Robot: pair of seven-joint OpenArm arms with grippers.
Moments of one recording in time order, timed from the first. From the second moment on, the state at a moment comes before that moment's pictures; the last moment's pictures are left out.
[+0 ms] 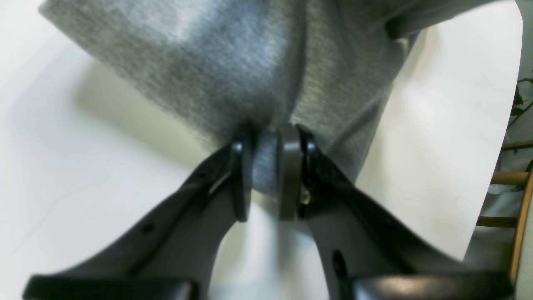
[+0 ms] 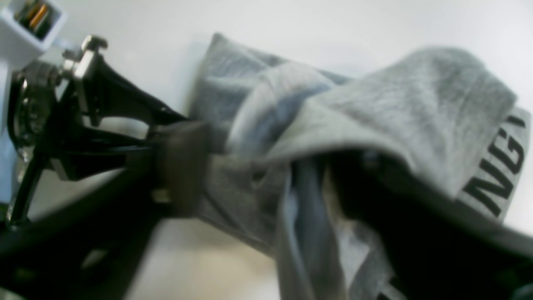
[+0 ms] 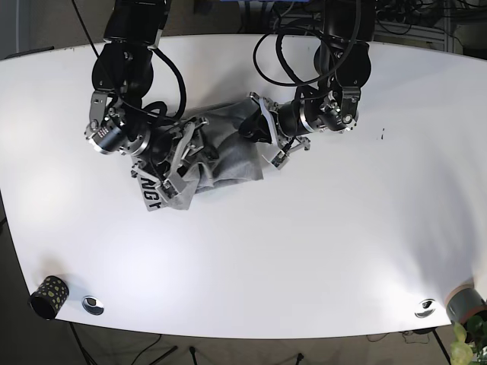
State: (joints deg) left arm 1.1 4.9 4.4 79.0 -16.0 -39.9 42.0; right arm 1.5 2.2 10.9 105.1 26.5 39.9 -70.3
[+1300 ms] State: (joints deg) left arm 7.4 -6.9 -14.8 93.5 -25.4 -39.7 45.4; right arm 1.3 2.1 1.6 94.5 35.0 39.7 -66.2
